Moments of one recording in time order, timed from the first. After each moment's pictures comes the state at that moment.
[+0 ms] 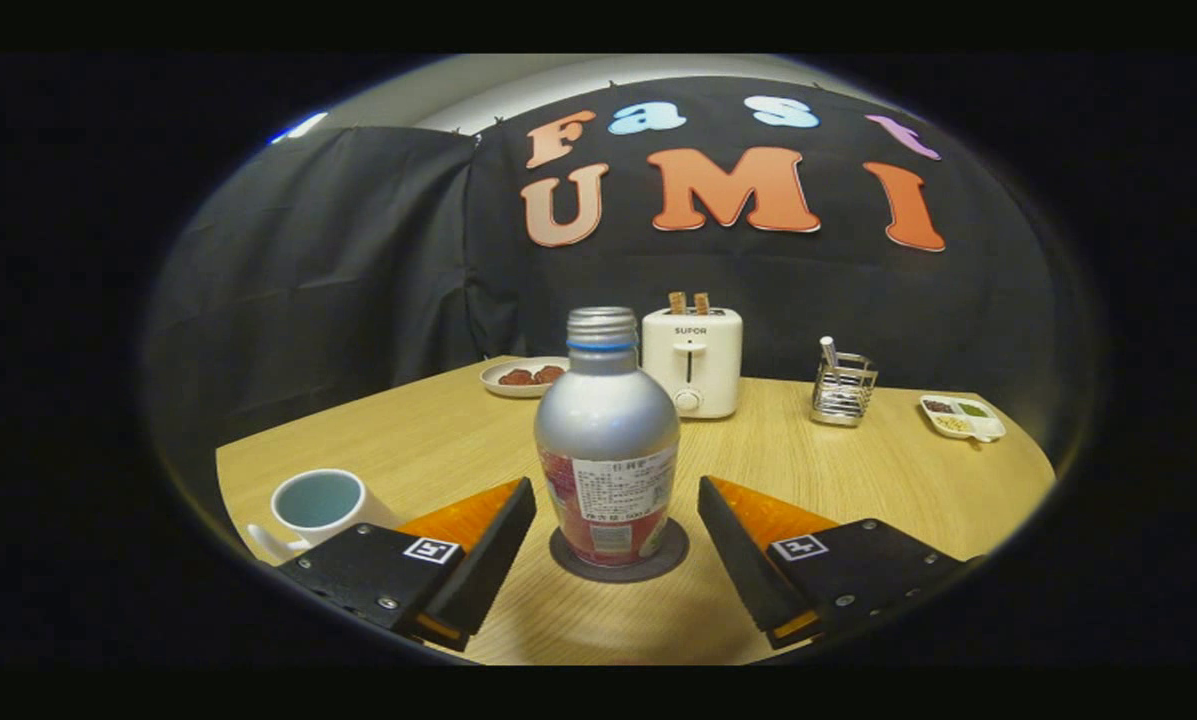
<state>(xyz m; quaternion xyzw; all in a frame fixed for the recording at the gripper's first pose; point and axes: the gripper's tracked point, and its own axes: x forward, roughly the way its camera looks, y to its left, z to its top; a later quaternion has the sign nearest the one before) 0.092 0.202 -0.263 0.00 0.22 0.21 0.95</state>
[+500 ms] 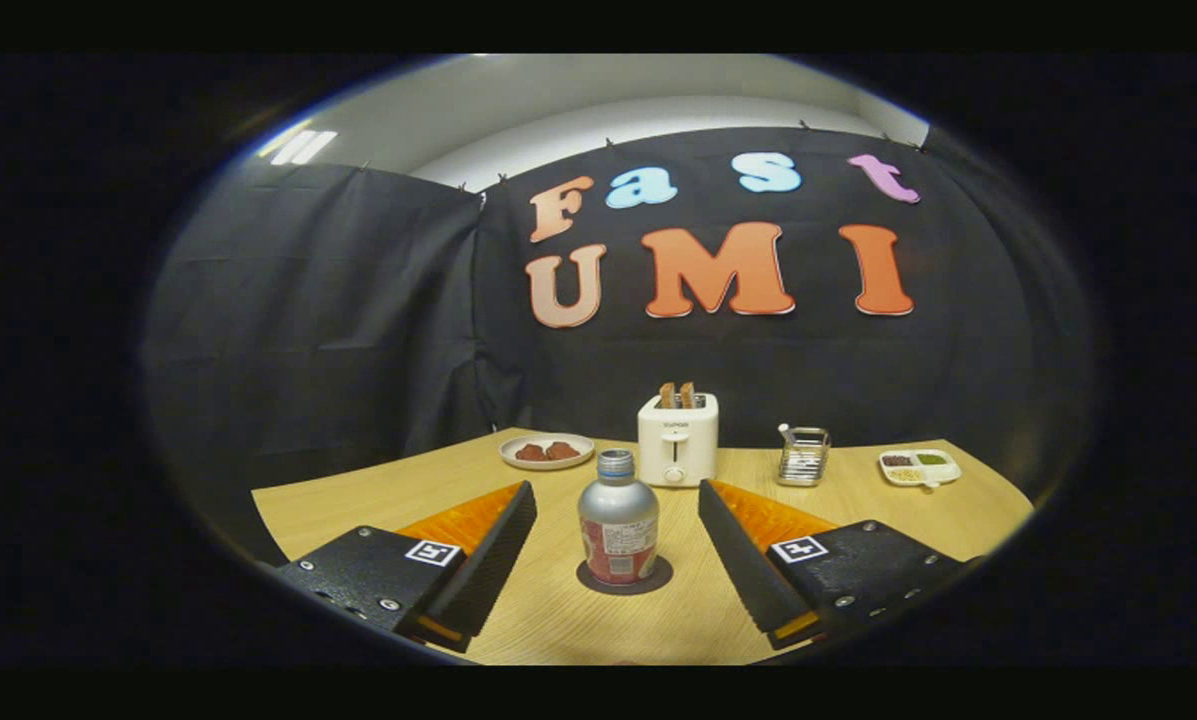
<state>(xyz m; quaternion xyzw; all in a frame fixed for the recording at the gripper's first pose) 0.057 0.176 -0.137 0.03 0.10 0.19 0.97</state>
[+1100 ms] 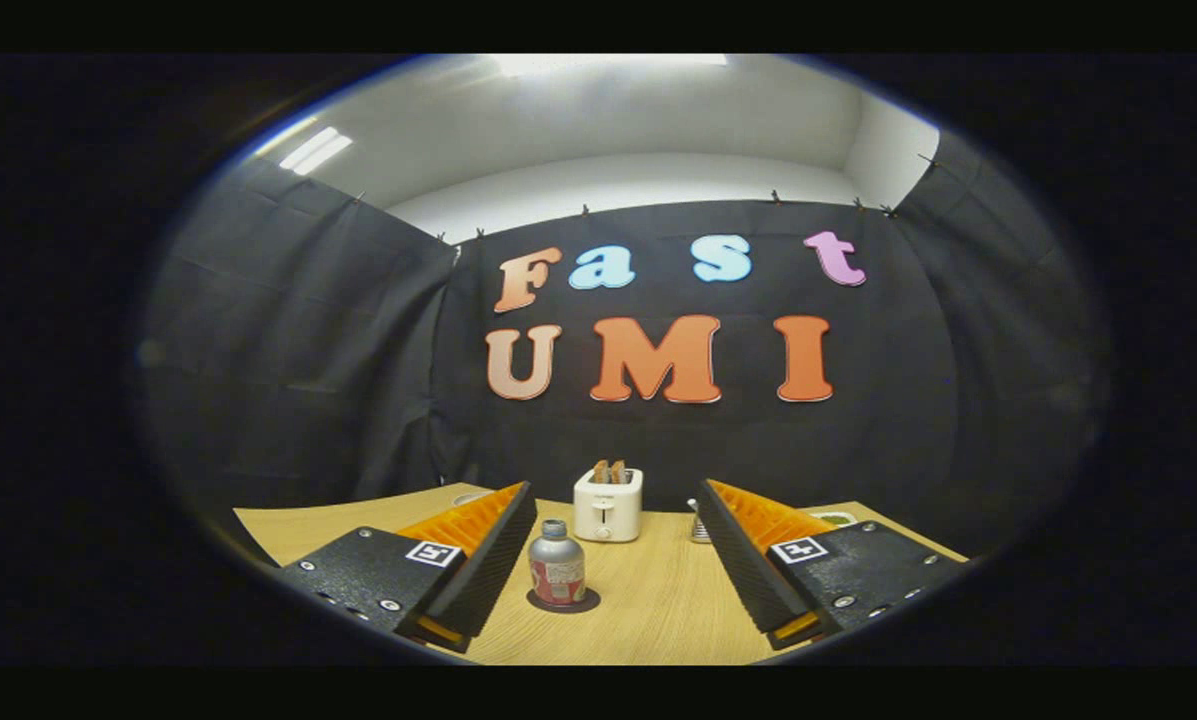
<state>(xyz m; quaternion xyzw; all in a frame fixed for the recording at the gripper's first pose) 0.005 0.115 -0.036 0.01 0.00 0.11 0.99</state>
